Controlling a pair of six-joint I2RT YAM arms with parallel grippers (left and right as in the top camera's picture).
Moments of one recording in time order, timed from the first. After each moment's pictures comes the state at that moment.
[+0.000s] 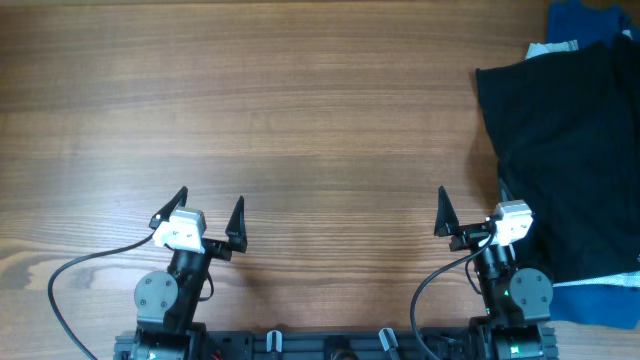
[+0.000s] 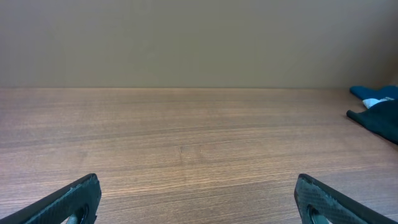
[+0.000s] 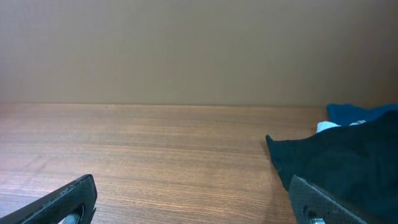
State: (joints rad) left arm -0.12 0.01 0.01 -0.06 0.10 -0.10; right arm 0.08 0.01 0.01 0.00 -0.06 0.04
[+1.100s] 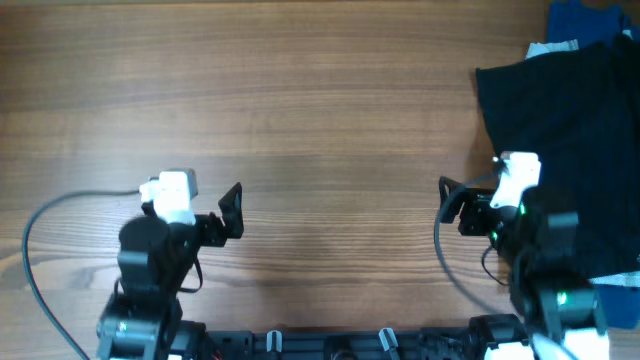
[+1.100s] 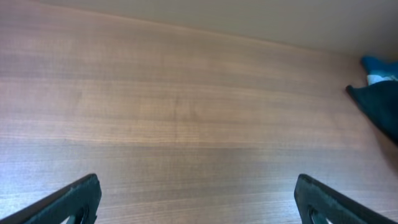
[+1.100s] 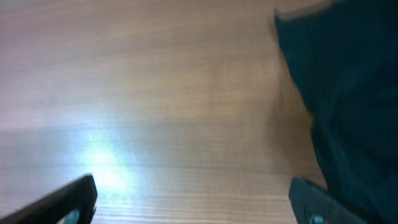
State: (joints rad) left arm -0.12 0.51 0.47 -0.43 0.11 -0.23; right arm 0.08 0.70 0.67 -0.66 -0.07 0.19
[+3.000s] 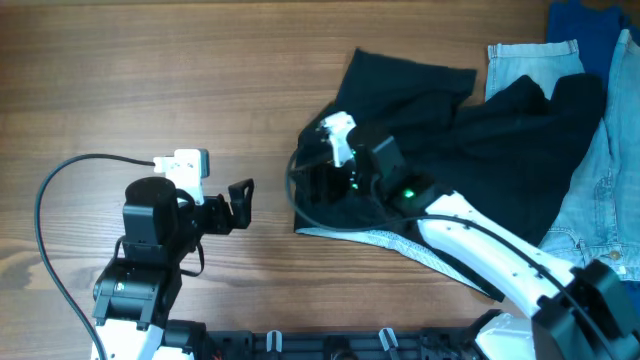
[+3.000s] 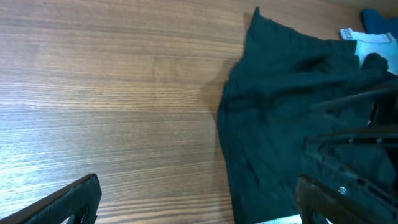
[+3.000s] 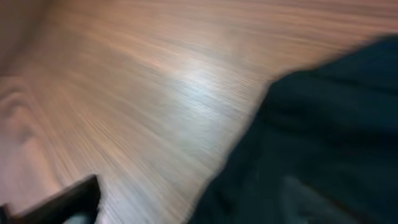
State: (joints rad) left arm -0.12 0.75 0.62 -0.54 0.22 -0.23; right arm 0.63 1.48 0.88 -0.12 -0.22 0.33
